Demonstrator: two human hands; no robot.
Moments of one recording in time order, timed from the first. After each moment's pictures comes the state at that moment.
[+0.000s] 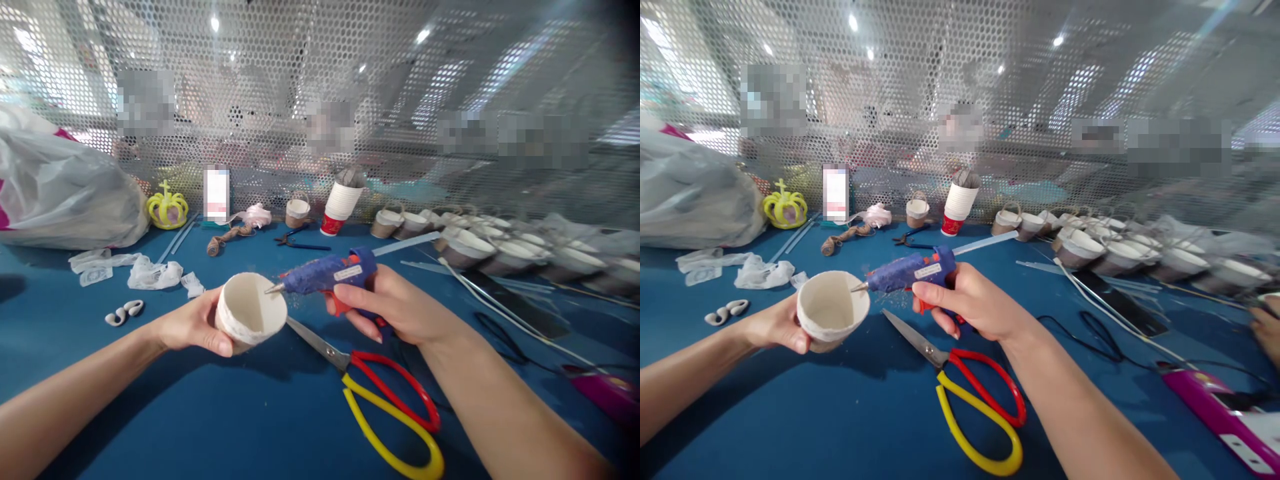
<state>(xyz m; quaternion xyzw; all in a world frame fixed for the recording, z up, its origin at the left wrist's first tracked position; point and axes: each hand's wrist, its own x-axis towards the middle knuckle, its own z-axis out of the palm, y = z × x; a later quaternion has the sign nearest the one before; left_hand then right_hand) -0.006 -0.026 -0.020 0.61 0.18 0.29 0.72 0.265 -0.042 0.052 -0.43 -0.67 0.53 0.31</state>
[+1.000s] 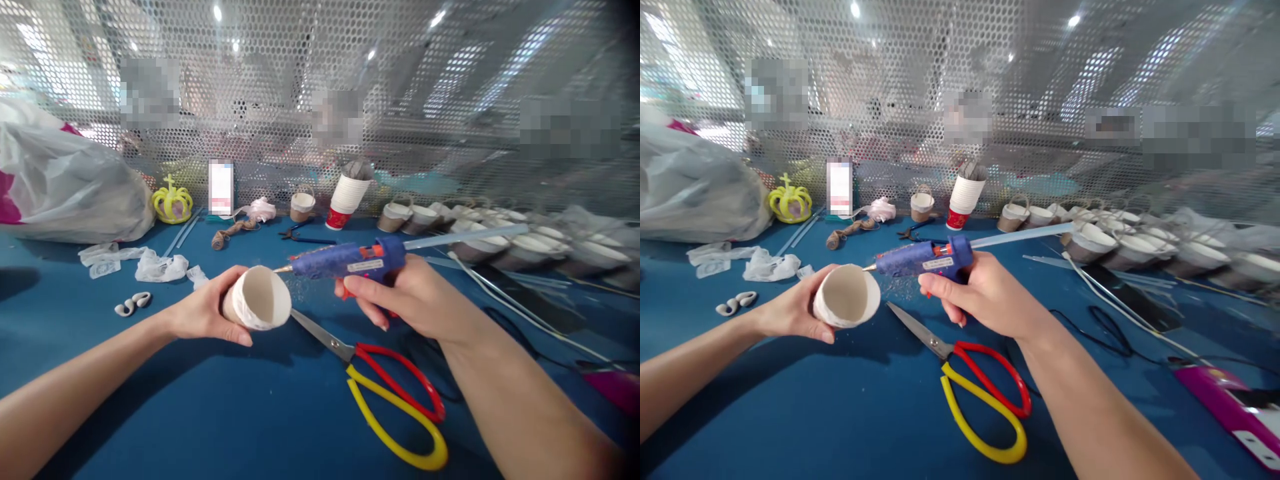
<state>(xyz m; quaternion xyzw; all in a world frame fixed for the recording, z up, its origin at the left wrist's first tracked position) -0.006 -0.024 -0.014 0.72 0.27 0.32 0.55 0.266 -0.051 0.064 -0.46 -0.73 0.39 0.31</state>
